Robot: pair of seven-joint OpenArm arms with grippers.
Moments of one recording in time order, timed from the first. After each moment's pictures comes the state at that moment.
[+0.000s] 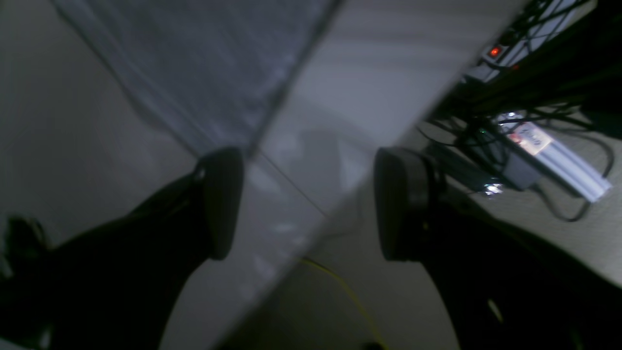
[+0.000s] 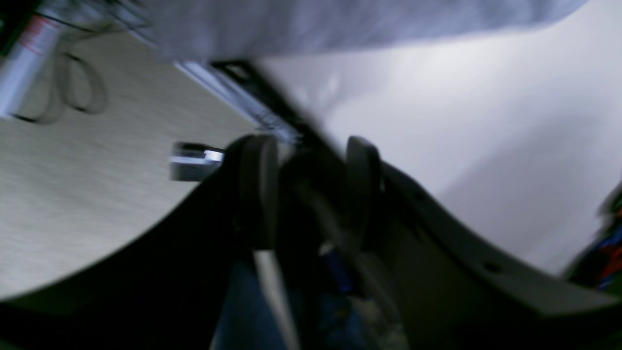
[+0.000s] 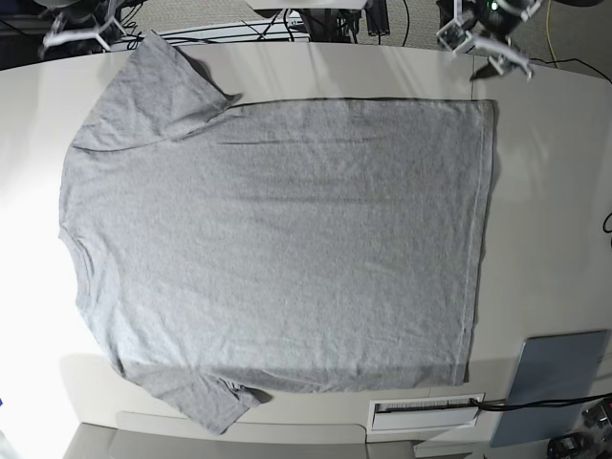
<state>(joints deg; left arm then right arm) 54.1 -28.2 -2.7 123.2 18.5 -22.4 20.8 -66.0 31.3 20.6 118.6 -11.7 20.5 -26.3</state>
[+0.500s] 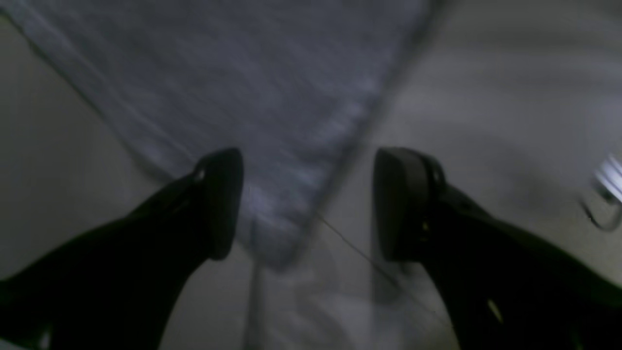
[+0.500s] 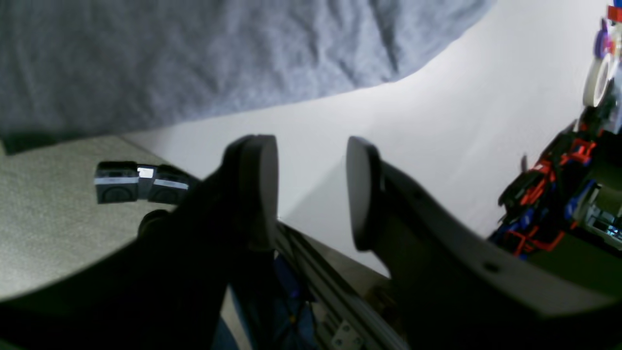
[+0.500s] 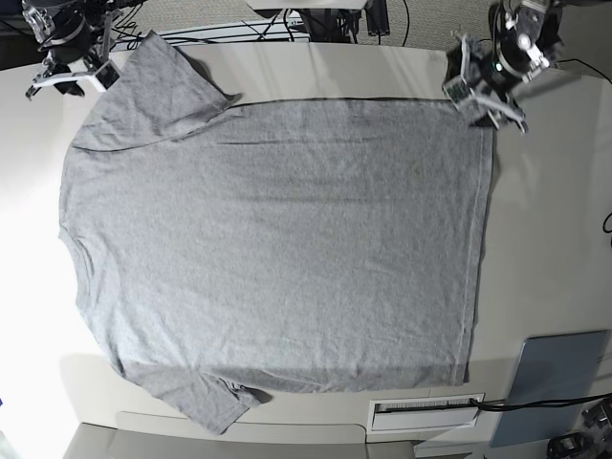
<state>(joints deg) 33.2 -28.1 -2.4 103.4 18.1 -31.9 15.0 -56.8 31.3 20.5 121.8 -14.4 20.5 -34.0</state>
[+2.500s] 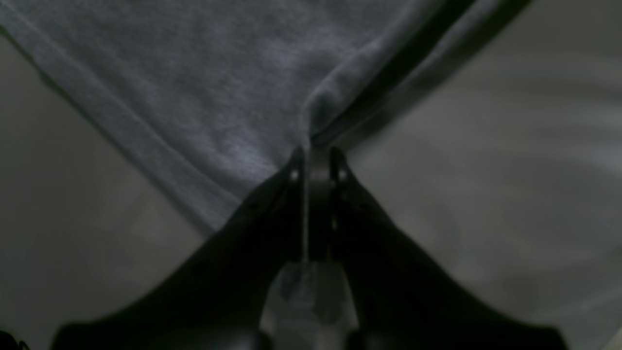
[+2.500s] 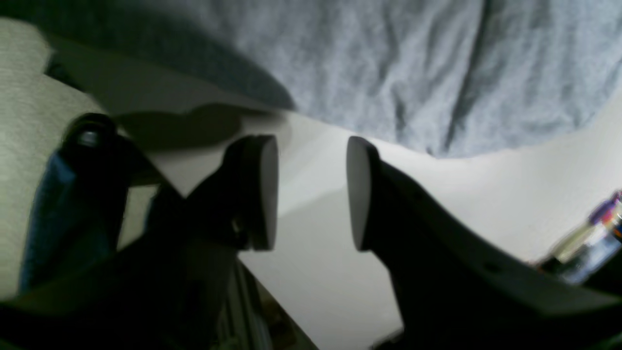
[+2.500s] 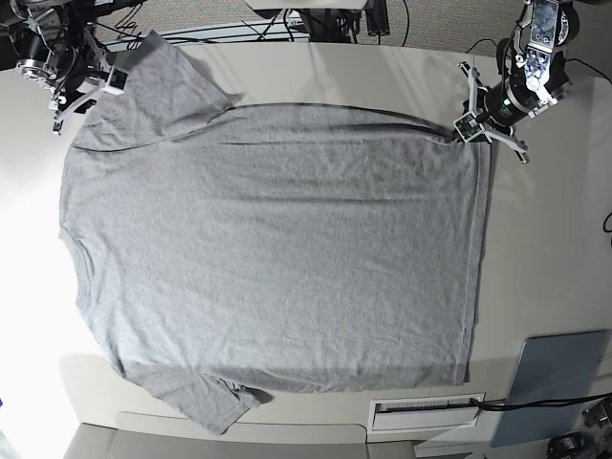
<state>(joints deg) 24.4 -27.8 -2.9 93.4 18.6 -41.4 7.9 -43.1 47.3 7.6 107.6 -20.5 39.8 -26.6</state>
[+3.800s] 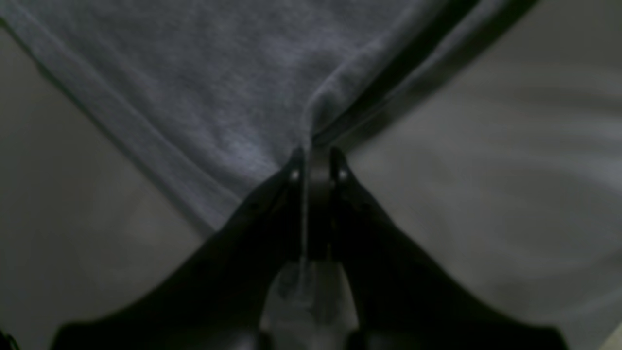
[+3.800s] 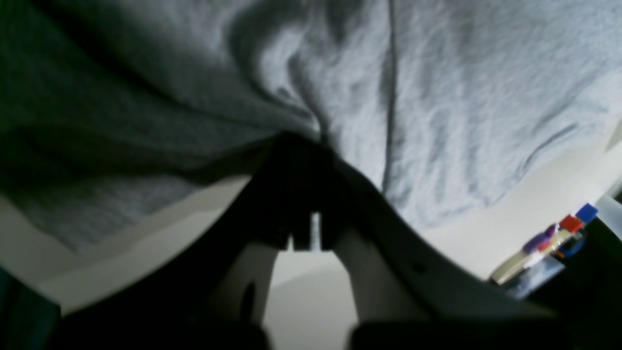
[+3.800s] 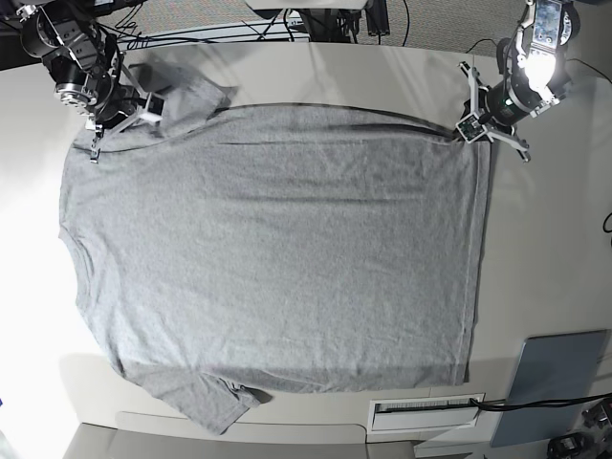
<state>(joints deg) 25.3 -28.7 -2.9 94.0 13.5 -41.4 10.0 -26.3 47.5 -12.9 105.1 -22.4 35.1 -36.0</state>
